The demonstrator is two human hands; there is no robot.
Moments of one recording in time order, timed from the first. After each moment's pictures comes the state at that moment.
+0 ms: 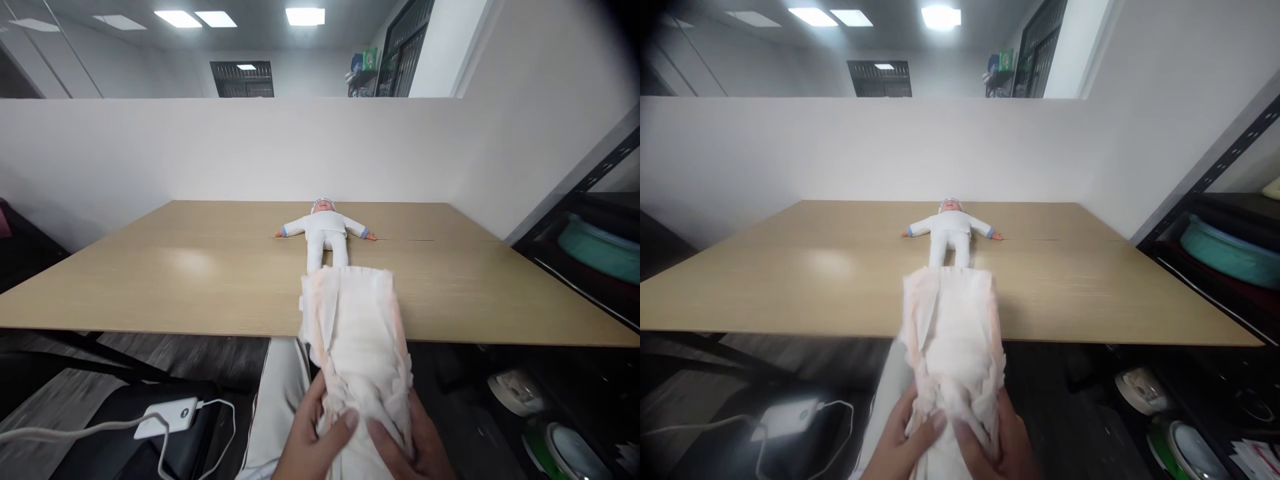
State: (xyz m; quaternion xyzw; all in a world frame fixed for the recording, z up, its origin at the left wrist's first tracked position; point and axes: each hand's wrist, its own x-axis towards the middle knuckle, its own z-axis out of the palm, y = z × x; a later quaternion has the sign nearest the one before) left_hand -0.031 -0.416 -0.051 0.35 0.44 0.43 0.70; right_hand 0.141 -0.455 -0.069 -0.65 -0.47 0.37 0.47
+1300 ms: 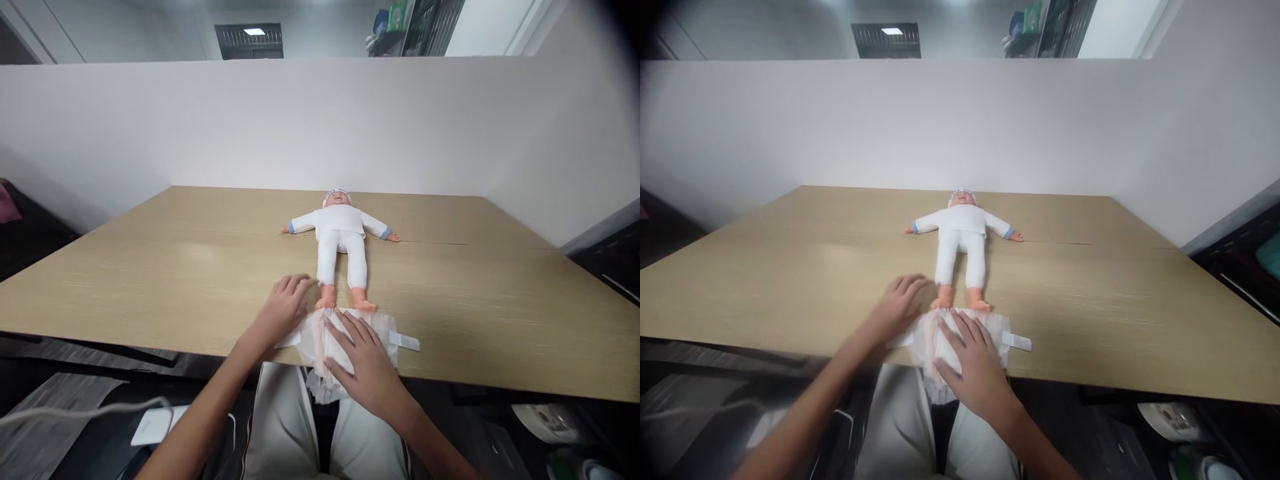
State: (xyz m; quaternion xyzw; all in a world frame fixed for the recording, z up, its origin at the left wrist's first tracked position) left_hand -0.108 -0.168 -0.062 0.88 0.42 0.21 0.01; right_hand 0.129 -0.264 -0.098 -0.50 -0.84 0.07 0.20
